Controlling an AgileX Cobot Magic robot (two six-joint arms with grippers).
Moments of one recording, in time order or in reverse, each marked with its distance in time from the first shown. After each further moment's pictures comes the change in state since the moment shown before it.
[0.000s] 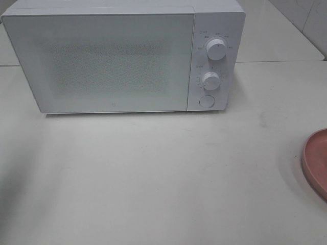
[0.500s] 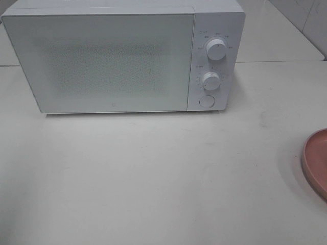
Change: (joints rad) left arm 0.002 -0.525 0.001 0.202 0.054 -0.099; right arm 0.000 0.000 0.000 0.000 0.000 0.000
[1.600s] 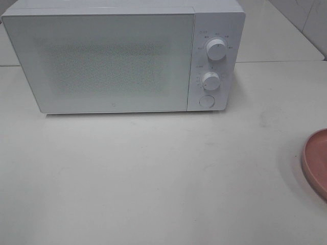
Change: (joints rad) left arm -0.007 -0.552 0.336 -0.002 -0.075 -0.001; right arm 0.000 0.000 0.000 0.000 0.000 0.000
